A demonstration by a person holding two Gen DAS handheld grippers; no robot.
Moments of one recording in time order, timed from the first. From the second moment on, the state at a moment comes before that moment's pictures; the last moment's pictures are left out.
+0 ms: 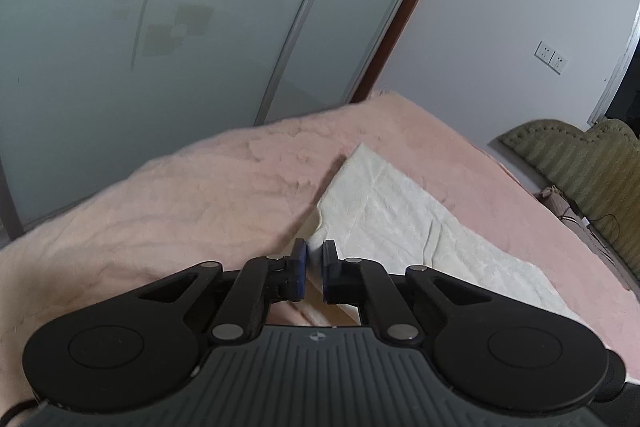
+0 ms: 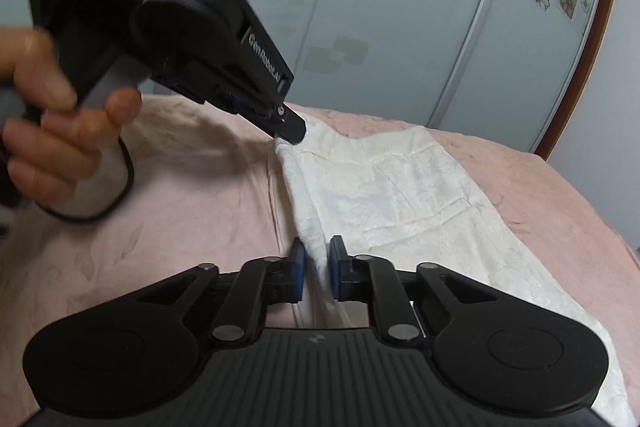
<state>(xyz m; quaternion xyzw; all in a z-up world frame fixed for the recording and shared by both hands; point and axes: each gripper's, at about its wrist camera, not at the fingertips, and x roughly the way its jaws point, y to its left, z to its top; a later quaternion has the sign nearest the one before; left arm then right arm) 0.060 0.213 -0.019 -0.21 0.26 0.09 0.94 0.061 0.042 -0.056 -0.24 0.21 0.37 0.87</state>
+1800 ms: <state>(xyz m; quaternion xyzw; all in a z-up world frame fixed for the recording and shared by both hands) 0.050 -0.141 -0.056 0.23 0.20 -0.18 0.93 -0.017 -0.442 -0.034 0.19 0.28 -0.12 0.93</state>
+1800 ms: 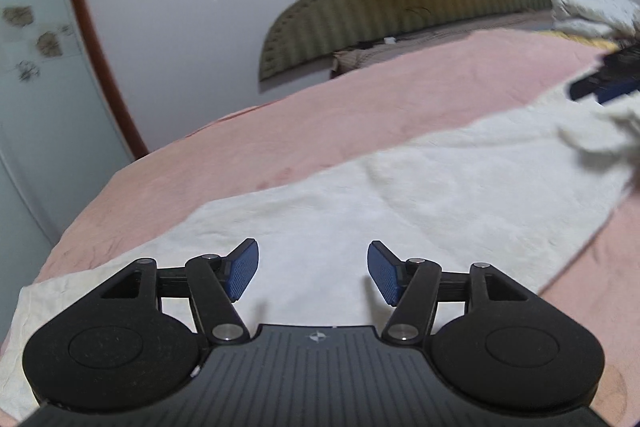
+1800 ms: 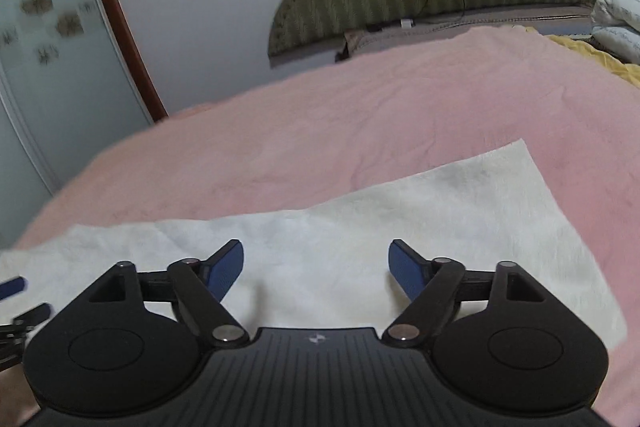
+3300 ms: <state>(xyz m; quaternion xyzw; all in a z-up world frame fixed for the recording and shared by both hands) 0.056 -0.143 -0.081 0.19 0.25 -0.18 0.93 -0.139 -0.420 -0.064 0.34 0.21 -0.19 0.90</state>
